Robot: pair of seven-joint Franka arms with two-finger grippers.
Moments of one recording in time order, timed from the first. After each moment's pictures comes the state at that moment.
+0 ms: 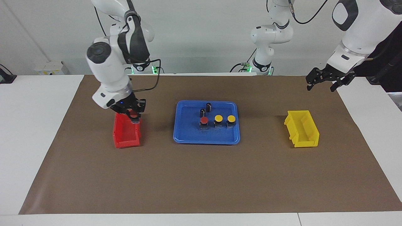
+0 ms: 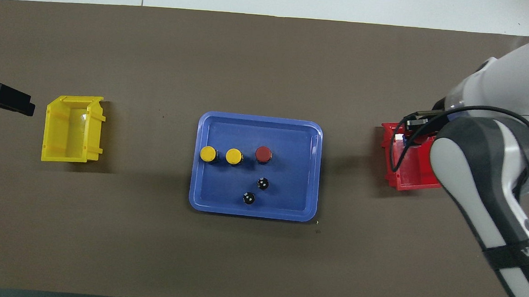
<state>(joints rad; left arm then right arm) -0.03 -0.01 -0.05 -1.59 0.01 1.55 0.10 -0.17 0.09 0.22 -1.84 0.02 1.86 -0.03</state>
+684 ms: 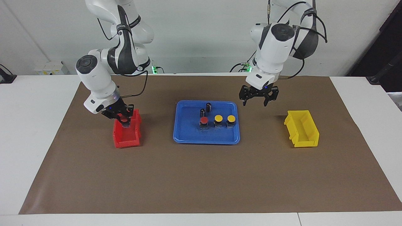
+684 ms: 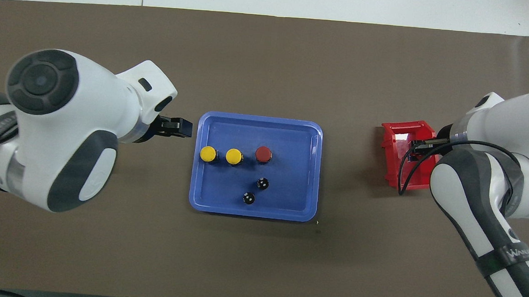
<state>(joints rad) -0.42 0.03 -0.08 -1.90 0.00 1.98 -0.38 -0.20 0.02 0.23 -2.14 0.06 2.15 -0.08</state>
